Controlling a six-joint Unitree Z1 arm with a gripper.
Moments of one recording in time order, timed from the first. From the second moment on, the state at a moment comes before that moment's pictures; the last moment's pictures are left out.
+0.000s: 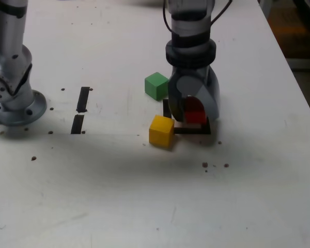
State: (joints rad) arm -0.07 1.95 -1.29 0.81 -0.08 0.14
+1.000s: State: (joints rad) arm -0.07 1.94 -1.24 0.83 -0.06 0.11
